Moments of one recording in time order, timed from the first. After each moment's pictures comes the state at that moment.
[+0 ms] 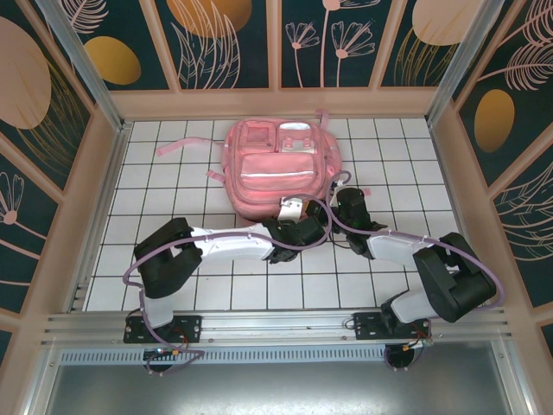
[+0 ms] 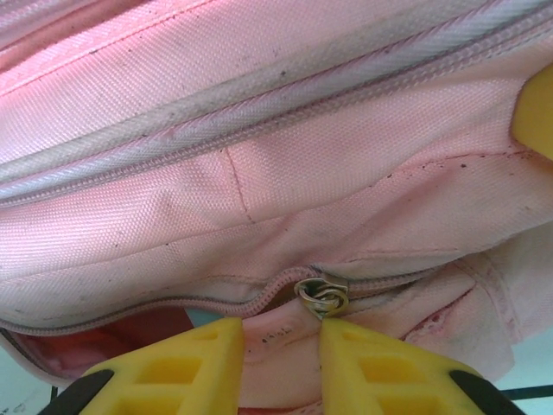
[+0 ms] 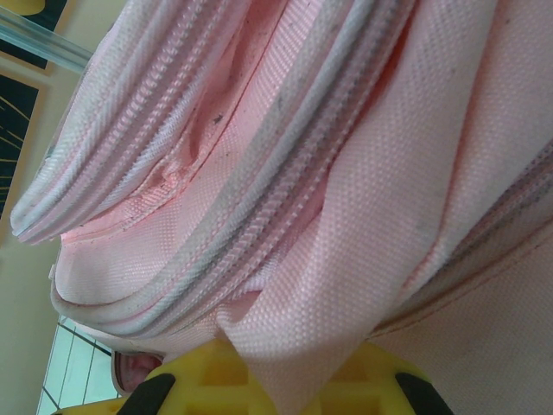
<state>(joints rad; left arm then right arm) -1.13 1.89 1.24 -0.53 -0.76 -0.77 0.51 1.41 0.50 0.41 -0.23 0.81</state>
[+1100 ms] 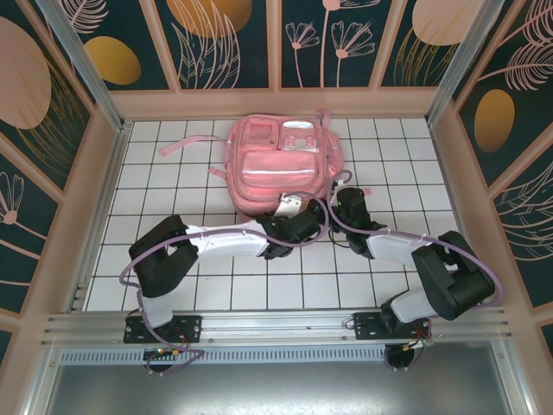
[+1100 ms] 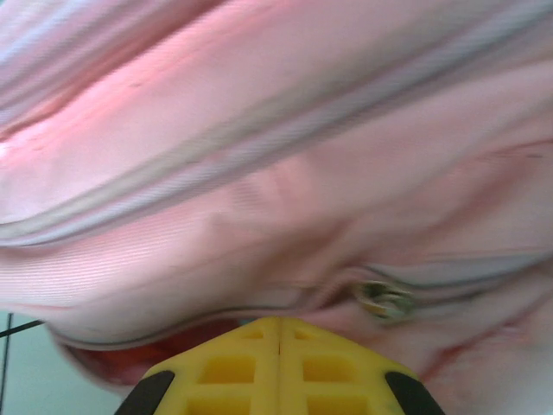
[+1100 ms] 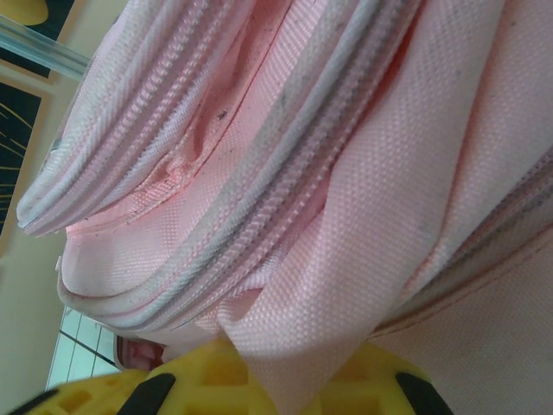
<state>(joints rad) -1.07 1.84 1.19 -0.49 -0.77 -0.57 0.51 1.42 0.50 0.44 -0.23 0.82</state>
